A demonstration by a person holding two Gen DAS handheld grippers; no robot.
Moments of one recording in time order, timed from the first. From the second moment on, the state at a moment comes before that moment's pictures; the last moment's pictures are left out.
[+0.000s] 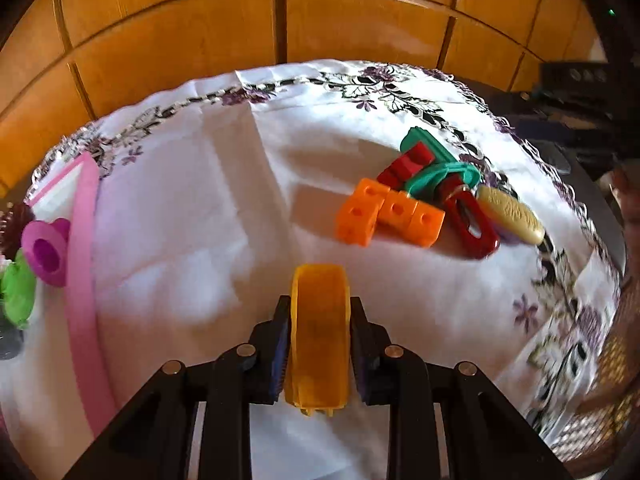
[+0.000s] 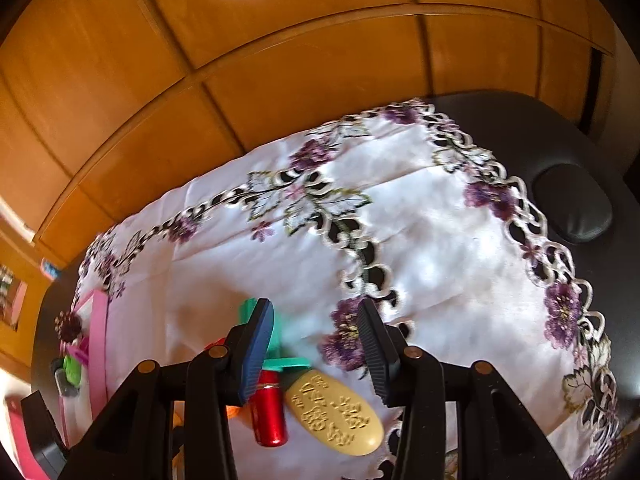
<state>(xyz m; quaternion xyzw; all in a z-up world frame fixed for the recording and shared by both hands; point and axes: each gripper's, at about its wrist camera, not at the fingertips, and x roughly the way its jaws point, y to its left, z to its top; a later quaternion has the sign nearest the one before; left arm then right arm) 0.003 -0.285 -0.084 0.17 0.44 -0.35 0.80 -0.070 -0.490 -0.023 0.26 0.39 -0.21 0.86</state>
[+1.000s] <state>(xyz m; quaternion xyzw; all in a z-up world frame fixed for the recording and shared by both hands) 0.003 -0.268 -0.090 0.11 0.44 -0.37 0.81 0.011 -0.456 -0.091 0.21 0.53 -0.11 0.81</state>
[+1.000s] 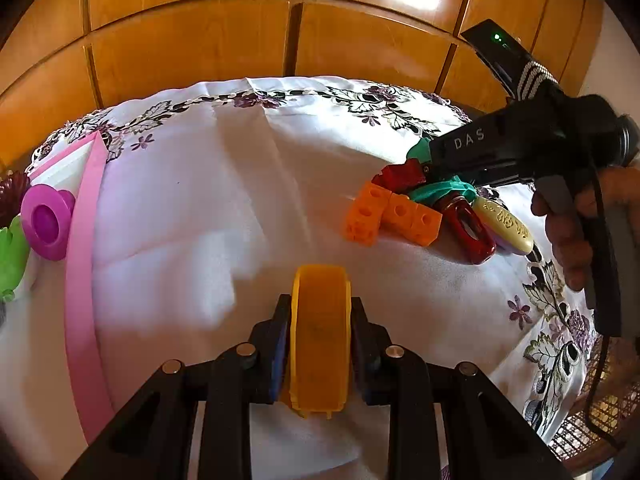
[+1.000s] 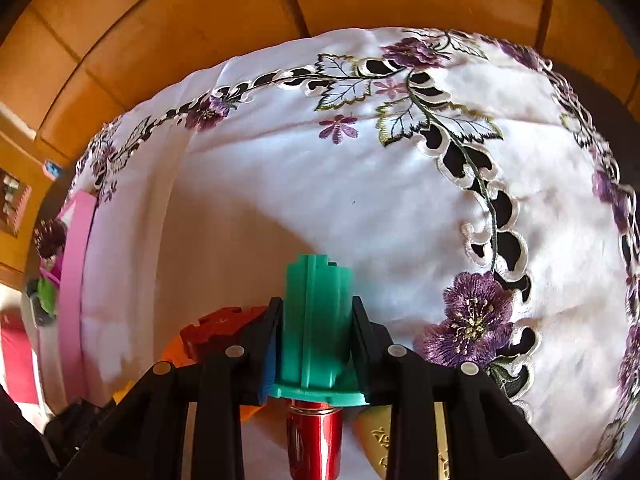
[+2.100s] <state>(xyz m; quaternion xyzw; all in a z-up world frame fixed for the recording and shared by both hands) 0.027 -0.153 0.014 -0.01 0.40 -0.34 0.85 0.019 -0.439 -0.086 0.11 0.53 -0.13 0.83</state>
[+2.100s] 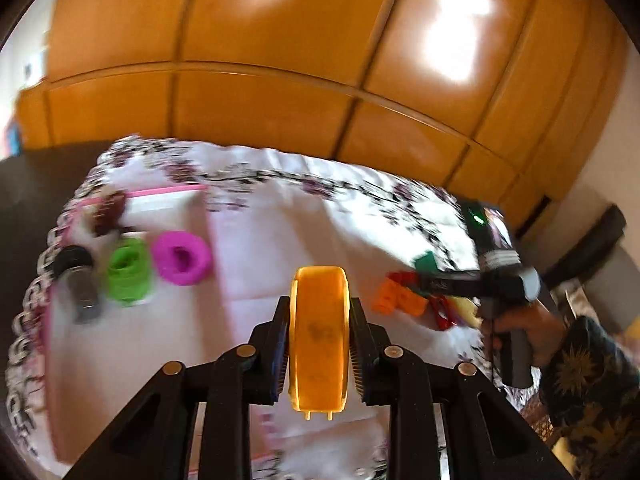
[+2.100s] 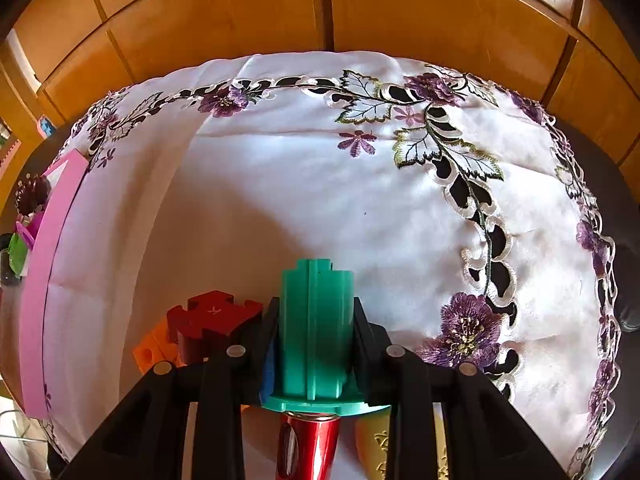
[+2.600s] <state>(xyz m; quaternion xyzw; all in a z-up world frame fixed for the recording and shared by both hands) 0.093 -0.105 -0.046 -0.06 0.50 -0.25 0.83 0.022 -0.434 -0.084 0.08 0.53 -0.13 0.83</state>
